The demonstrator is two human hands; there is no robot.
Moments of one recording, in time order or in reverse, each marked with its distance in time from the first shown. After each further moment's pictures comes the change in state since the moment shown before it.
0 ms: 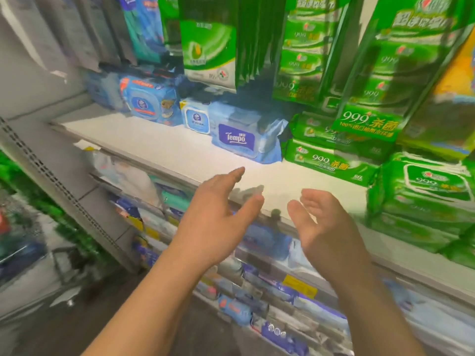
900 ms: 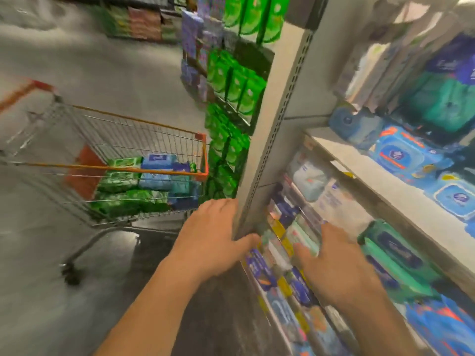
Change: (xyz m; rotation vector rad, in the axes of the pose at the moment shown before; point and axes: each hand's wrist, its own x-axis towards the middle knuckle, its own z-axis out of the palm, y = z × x) left_hand -0.207 -0.296 -0.322 0.298 0.114 -0.503; right_hand -0.163 -0.229 0.342 -0.832 -0.498 -0.429
